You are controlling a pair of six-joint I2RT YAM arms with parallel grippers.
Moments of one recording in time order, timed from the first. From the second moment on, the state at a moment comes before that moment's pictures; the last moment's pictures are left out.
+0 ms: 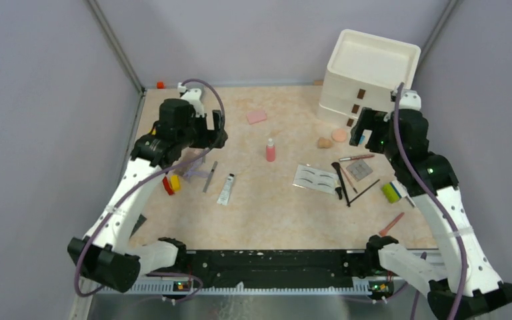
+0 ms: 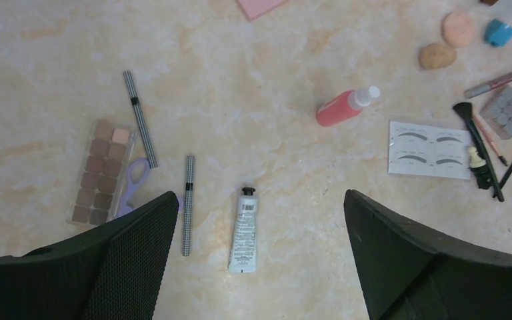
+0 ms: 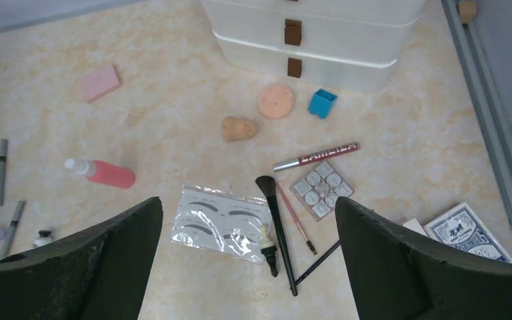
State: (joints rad) left arm -0.33 1.12 1.26 -0.65 0.06 -0.22; right arm 0.29 0.89 1.21 -0.73 0.28 0.31
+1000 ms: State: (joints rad) left arm -0.33 0.97 1.02 -0.51 -0.07 -0.13; right arm 0.27 1.32 1.11 -0.55 0.03 0.51
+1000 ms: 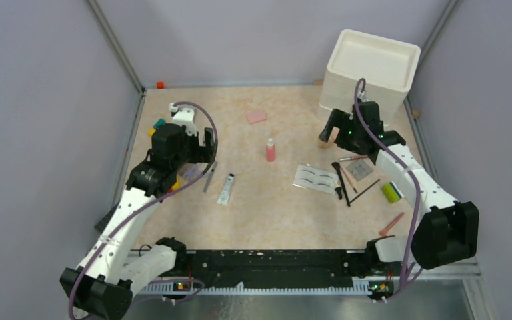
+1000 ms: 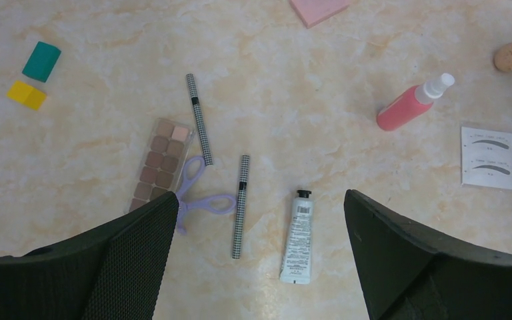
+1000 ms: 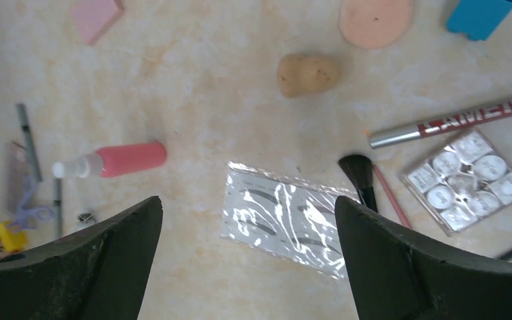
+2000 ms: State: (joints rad) left arm -0.30 0.92 0.89 -0.42 -0.15 -0.07; right arm -0.08 1.47 0.95 0.29 -0.06 1.01
